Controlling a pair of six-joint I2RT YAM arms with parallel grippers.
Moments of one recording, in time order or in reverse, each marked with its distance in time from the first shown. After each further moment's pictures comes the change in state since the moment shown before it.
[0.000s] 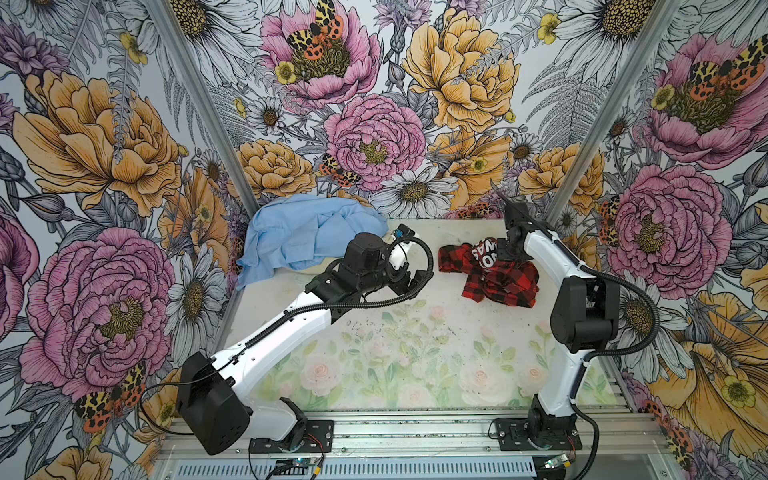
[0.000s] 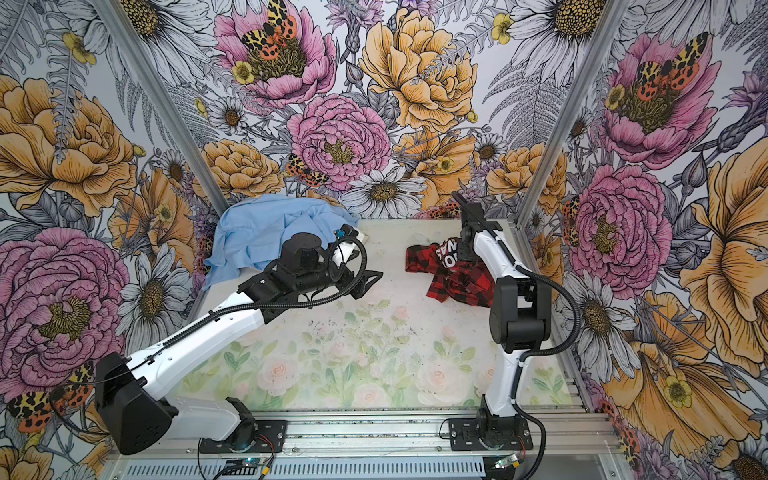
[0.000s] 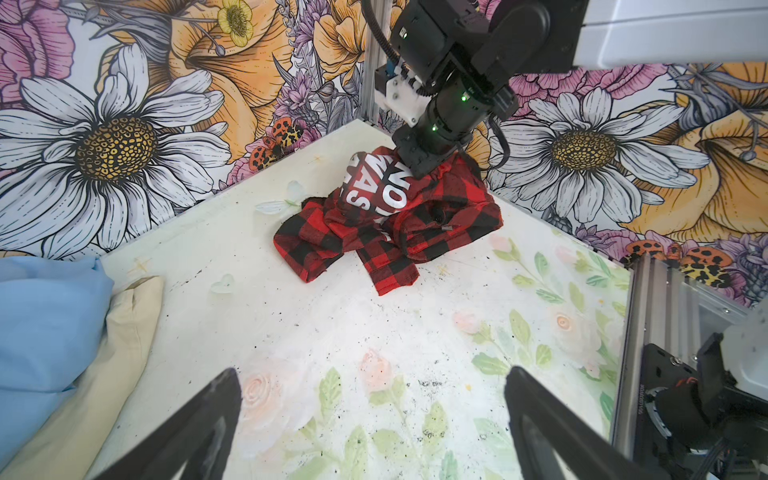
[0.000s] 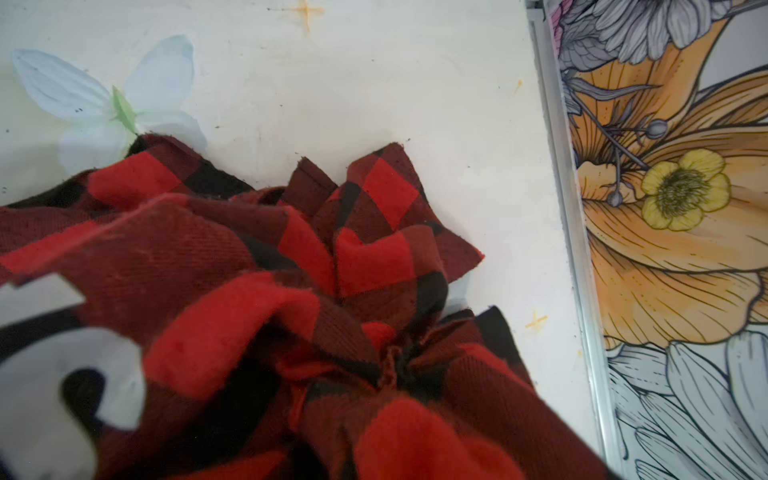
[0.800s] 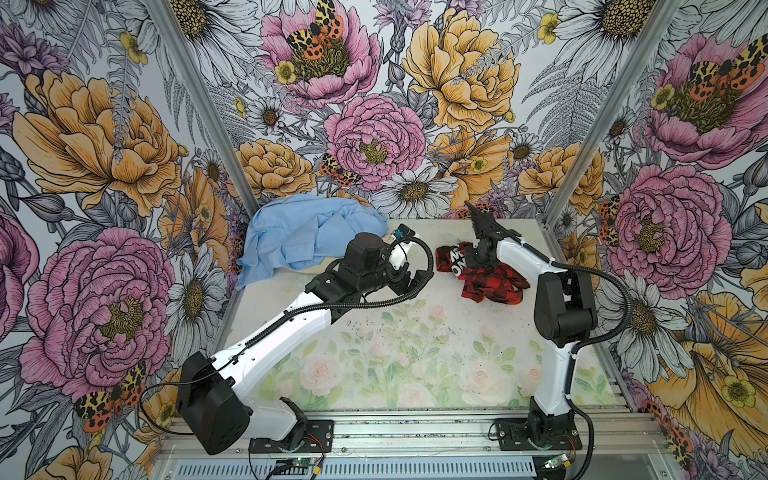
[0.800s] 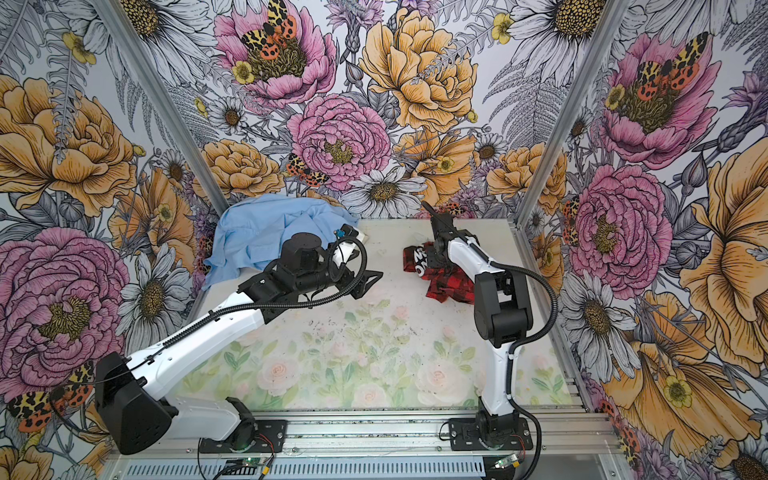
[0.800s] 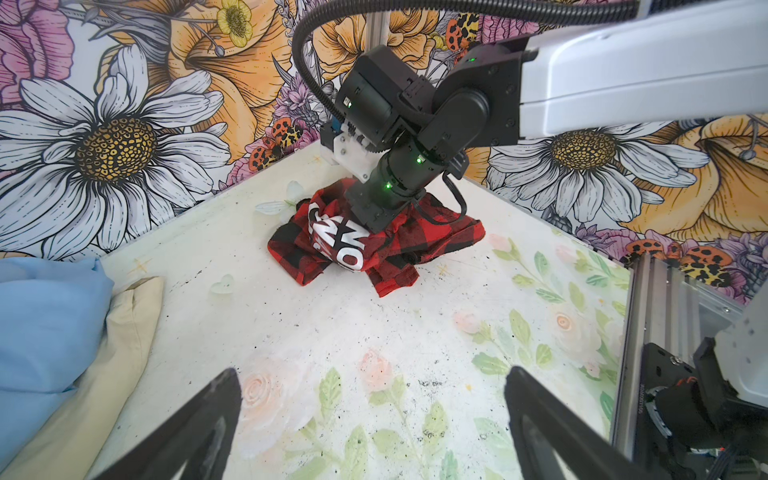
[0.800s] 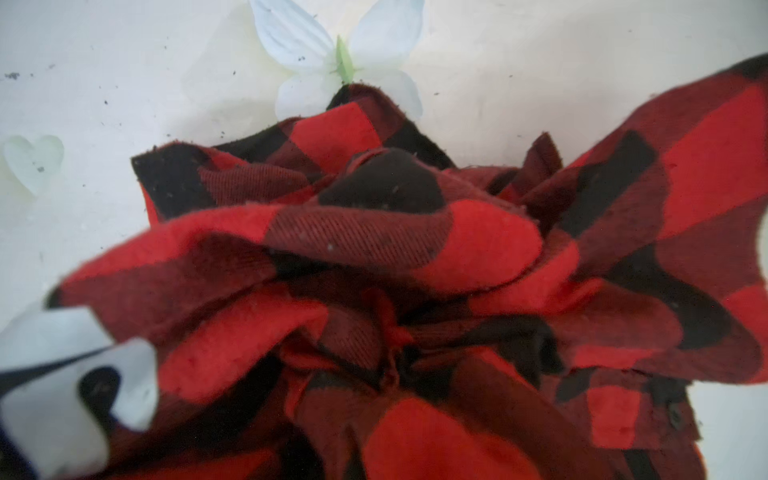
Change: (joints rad) left arm -0.002 0.000 0.000 0.000 0.000 0.003; right arm 0.134 0.079 -0.050 0.121 -0.164 0.048
